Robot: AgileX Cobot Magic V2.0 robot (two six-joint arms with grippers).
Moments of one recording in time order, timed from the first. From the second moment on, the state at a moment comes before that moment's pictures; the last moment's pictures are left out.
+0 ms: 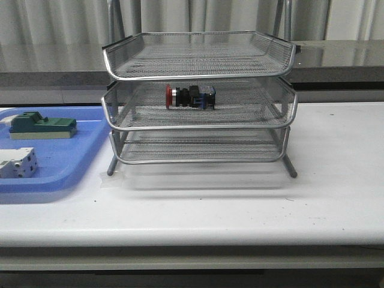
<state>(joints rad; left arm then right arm) -0.17 0.27 -0.18 -0.03 0.04 0.16 0.07 -0.01 0.03 0.03 0.16 -0.02</state>
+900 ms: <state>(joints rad) -0.12 0.08 -0.03 0.00 0.04 0.08 0.07 -0.01 0.03 0.03 0.16 -0.02</state>
